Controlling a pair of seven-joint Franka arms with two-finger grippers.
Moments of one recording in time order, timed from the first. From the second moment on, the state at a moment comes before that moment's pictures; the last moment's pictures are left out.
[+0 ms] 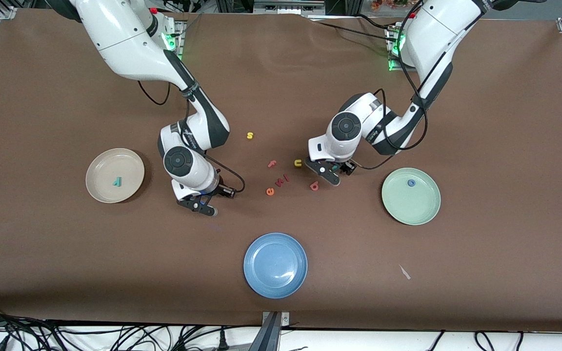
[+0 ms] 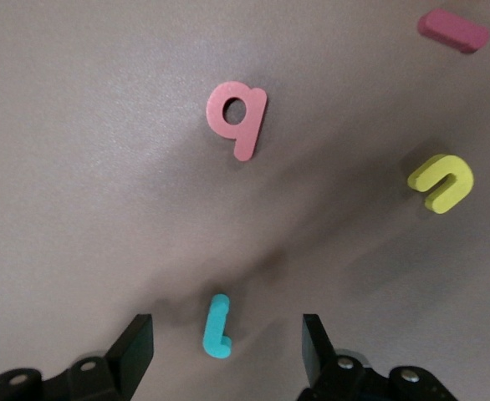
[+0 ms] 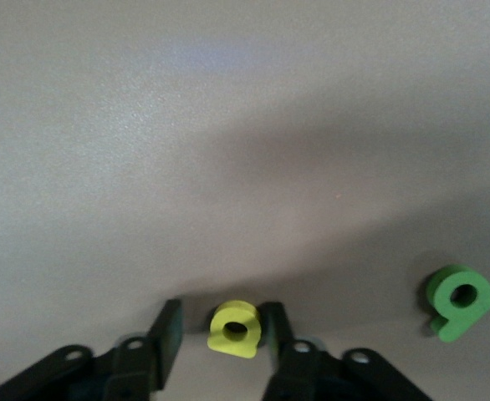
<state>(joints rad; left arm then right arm) -0.22 0.62 -0.40 -1.89 0.32 2.33 -0.13 0.42 0.74 0.06 -1.66 0.09 2.41 0.74</state>
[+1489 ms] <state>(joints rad) -0.21 0.55 -0.40 -1.87 0.36 2.24 -0.13 0.38 0.64 -0.11 -1.58 0.08 2.03 0.32</state>
